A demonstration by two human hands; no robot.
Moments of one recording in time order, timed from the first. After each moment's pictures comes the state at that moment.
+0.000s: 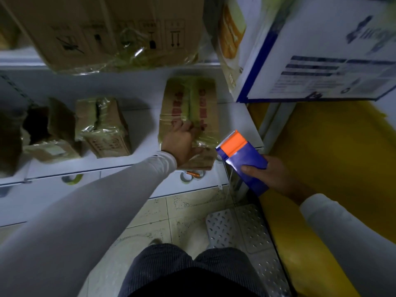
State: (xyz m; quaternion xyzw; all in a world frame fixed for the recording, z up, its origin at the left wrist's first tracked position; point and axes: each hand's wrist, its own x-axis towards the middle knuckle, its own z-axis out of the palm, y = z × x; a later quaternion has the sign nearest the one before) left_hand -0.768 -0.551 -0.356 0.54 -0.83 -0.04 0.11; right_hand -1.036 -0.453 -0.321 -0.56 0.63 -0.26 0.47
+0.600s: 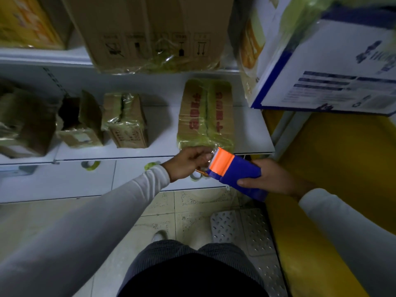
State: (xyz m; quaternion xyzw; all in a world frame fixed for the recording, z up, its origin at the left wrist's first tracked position) left_hand -0.750 -0.473 -0.316 0.45 -0.59 -0.62 0.25; right_hand -1.015 -0.462 -0.293 -0.69 0.52 -0.11 0.49
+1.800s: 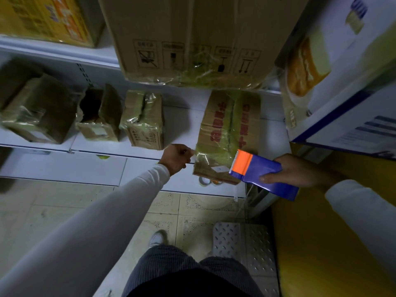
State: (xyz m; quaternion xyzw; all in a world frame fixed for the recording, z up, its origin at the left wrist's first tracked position) left_hand -0.692 -0.529 -0.371 0.68 -0.41 -0.51 0.33; right_hand -1.014 -0.561 -0.278 -0.71 0.53 0.05 0.45
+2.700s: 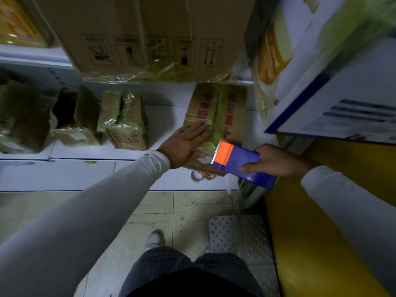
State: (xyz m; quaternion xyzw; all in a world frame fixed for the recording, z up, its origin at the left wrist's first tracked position) left_hand -0.718 -0.563 -0.357 0.45 -0.89 -0.08 0.06; right_hand -1.008 -0.562 -0.282 -0.70 0.57 0.05 0.43
